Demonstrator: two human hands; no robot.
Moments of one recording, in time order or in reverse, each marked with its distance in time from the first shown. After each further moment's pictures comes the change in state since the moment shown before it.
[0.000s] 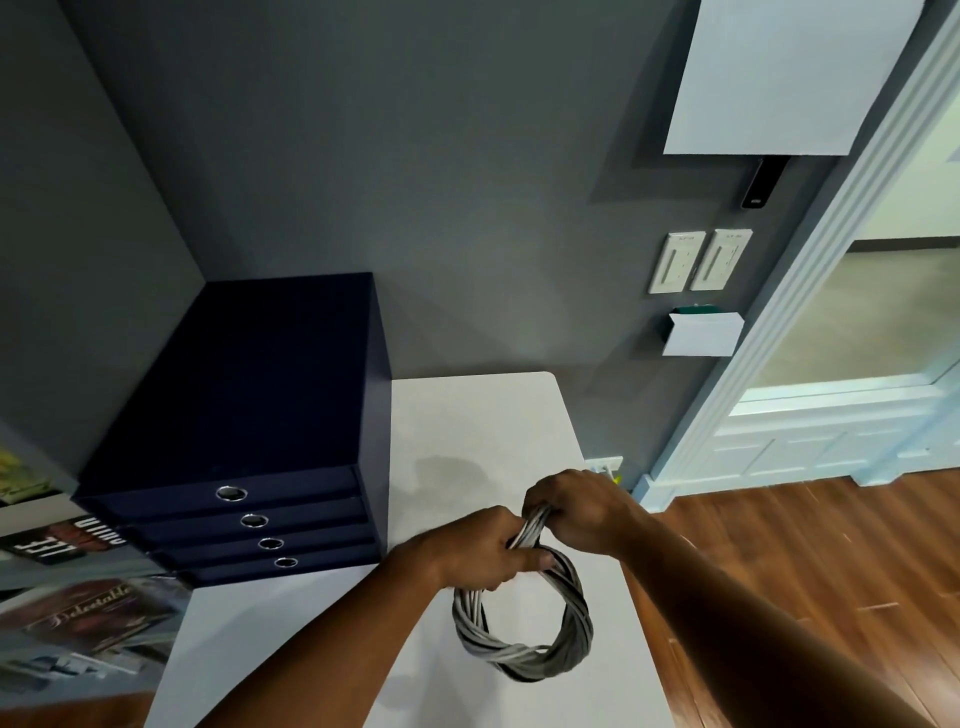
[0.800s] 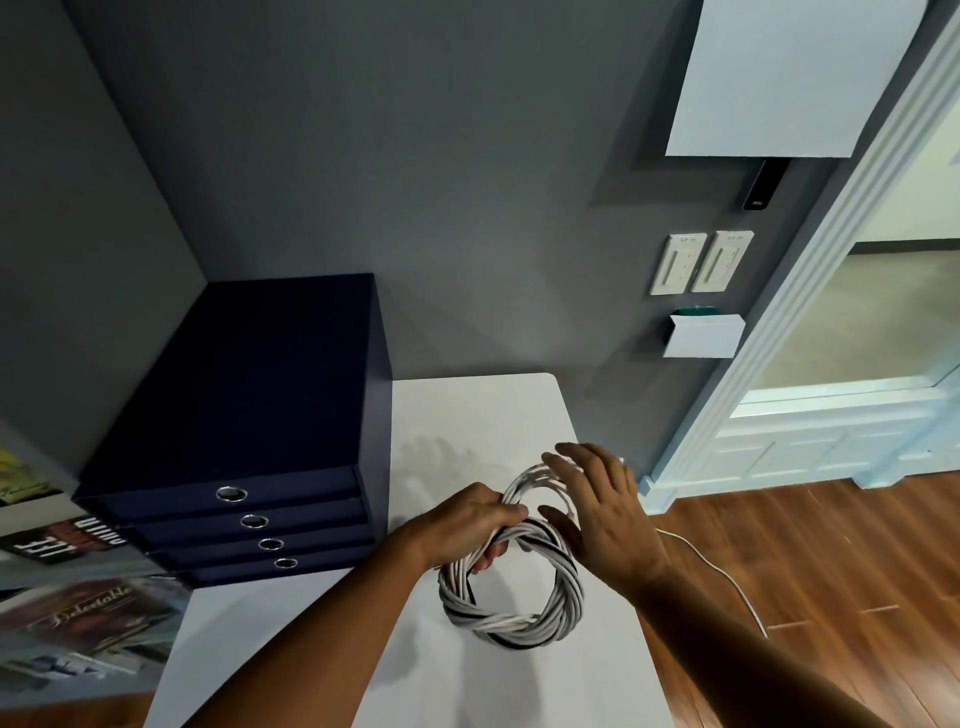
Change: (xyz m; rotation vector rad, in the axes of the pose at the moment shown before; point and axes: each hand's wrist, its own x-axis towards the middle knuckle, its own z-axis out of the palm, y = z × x) left_hand -0.005 0.001 -0.019 -0.427 0.072 -0.035; right_hand -0.024 0.018 0.039 -0.191 0.717 -0.122
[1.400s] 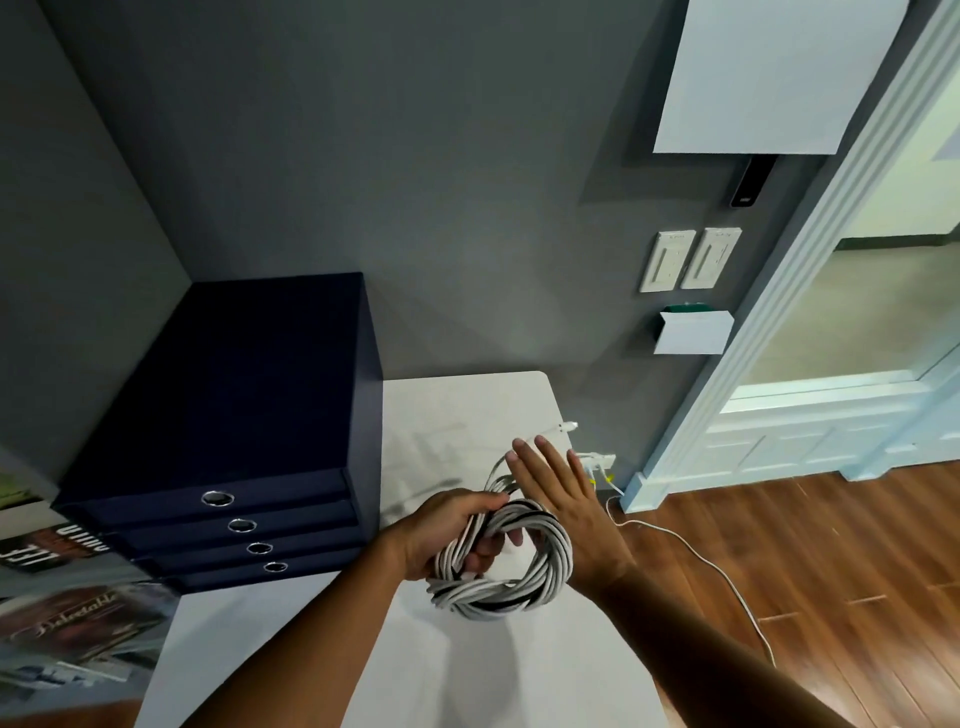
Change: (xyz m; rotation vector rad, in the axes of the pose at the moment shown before) left_hand 0.000 -0.005 -0.004 -0.416 -0.148 -0.186; right_hand 0.007 -0.018 0.010 -0.057 -0.201 -0.068
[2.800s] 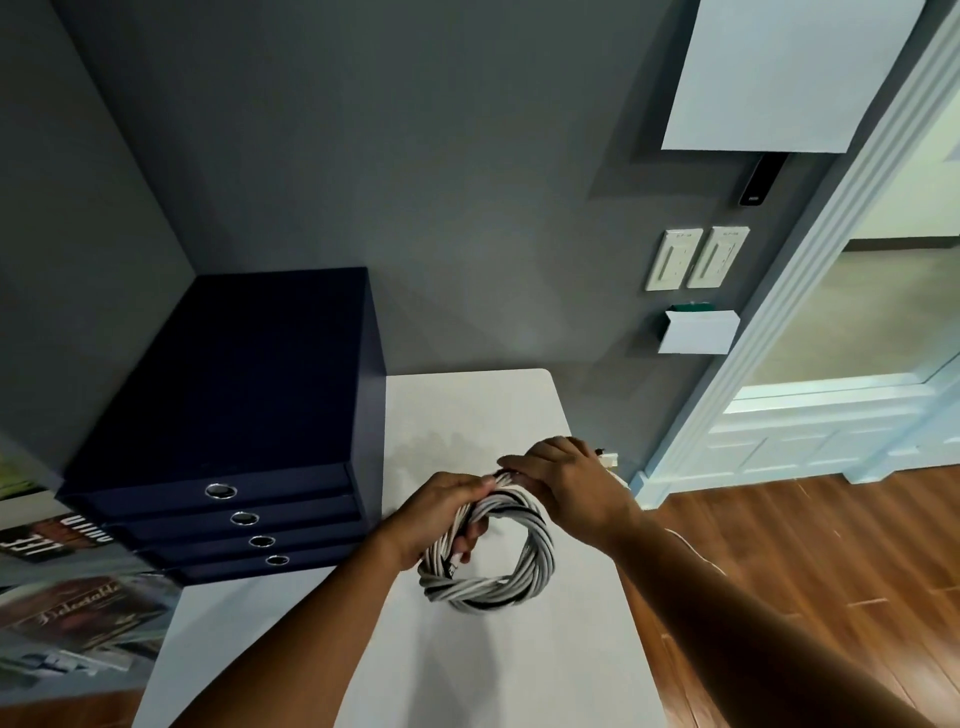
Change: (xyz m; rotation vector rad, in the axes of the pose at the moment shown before) left_hand -0.001 -0.006 -0.013 0.147 0.240 0.261; right_hand 0.033 0.023 -0.015 0.163 -0.105 -0.005
